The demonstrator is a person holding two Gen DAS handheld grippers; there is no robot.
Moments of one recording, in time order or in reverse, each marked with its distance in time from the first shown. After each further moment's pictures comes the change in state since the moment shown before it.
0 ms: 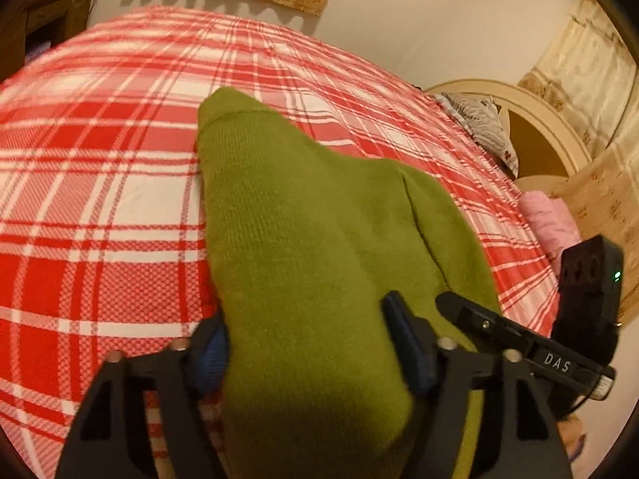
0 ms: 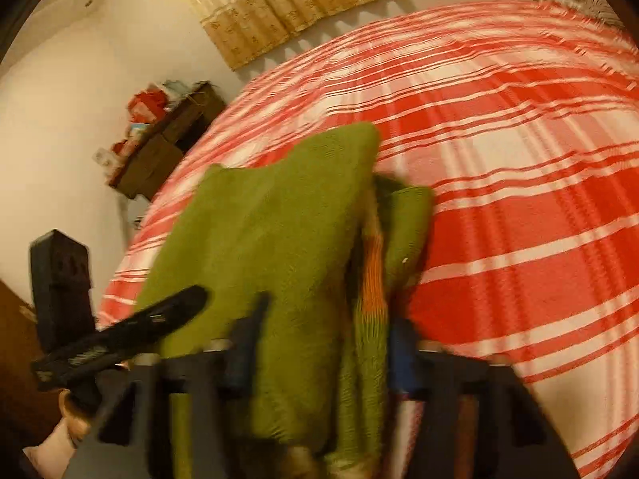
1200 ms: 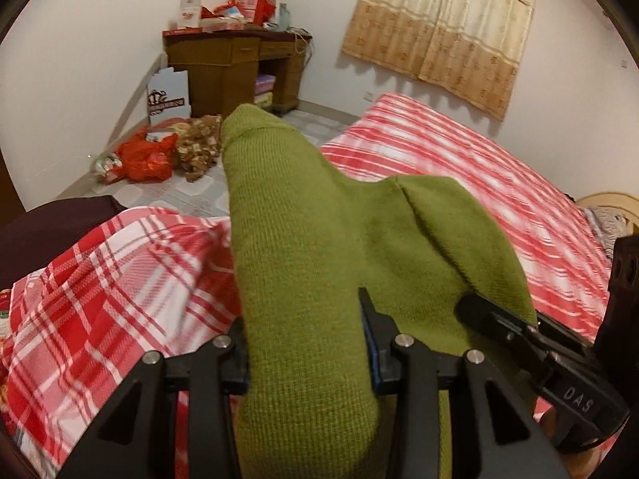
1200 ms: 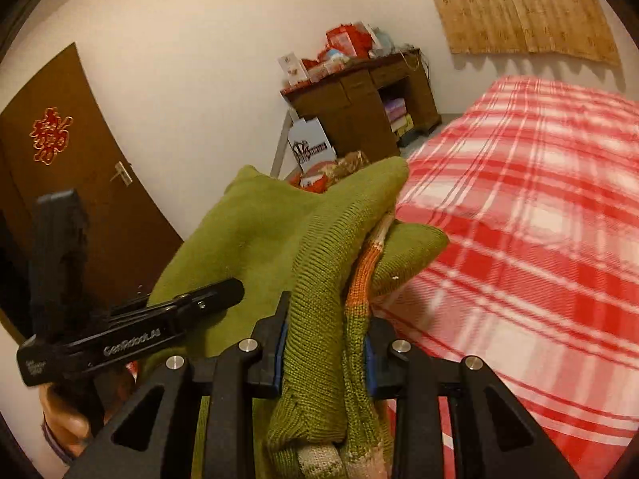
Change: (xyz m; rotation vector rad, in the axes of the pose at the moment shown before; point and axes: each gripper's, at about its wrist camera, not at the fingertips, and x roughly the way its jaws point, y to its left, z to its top) left arm -0.296 0.257 -0.138 -0.301 -0.303 0.567; right arm 0.098 0.433 -0.148 -0.500 0.069 0.383
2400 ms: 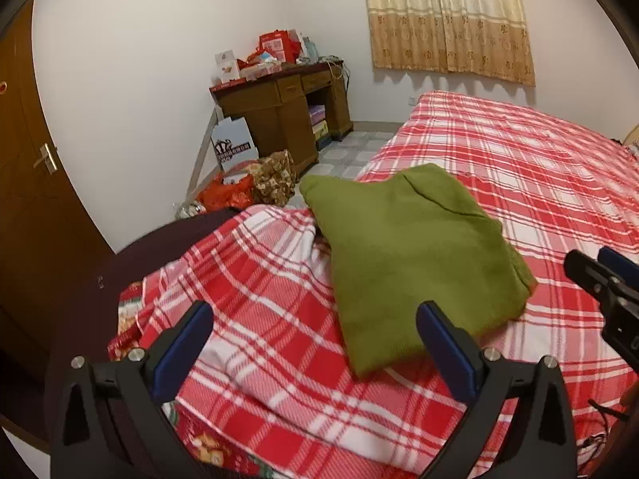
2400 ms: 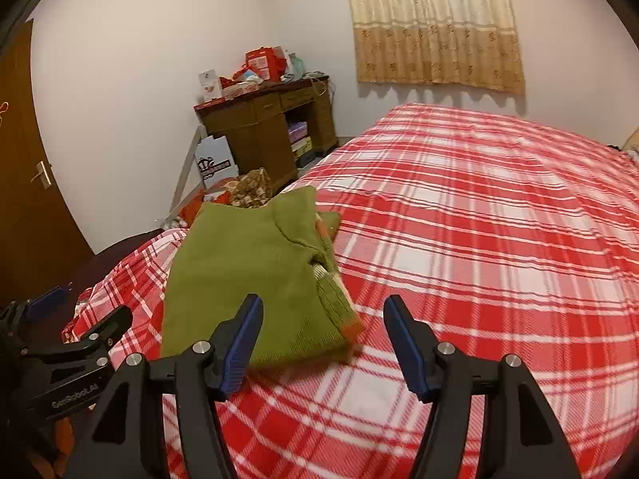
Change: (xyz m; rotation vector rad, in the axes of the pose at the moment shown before) left arm -0.105 -0.003 -0.073 0.174 -0.100 0.316; right arm -0.105 0.085 -0.079 0.019 -0.117 -0.442
